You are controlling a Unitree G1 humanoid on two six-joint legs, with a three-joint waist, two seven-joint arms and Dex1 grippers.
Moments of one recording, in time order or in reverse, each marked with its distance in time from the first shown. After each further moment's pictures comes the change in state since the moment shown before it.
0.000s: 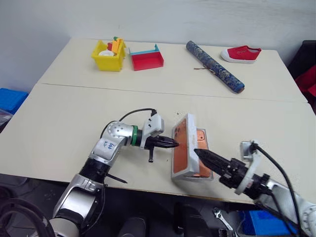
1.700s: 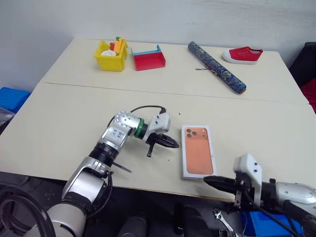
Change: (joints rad) left arm -0.219 -0.048 -0.016 0.271 0.074 -0.084 -0.223; right arm 0.040 -0.101 0.035 -0.118 -1.109 -0.125 0.816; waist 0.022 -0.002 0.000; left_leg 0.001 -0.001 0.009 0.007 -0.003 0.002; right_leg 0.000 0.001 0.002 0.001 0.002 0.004
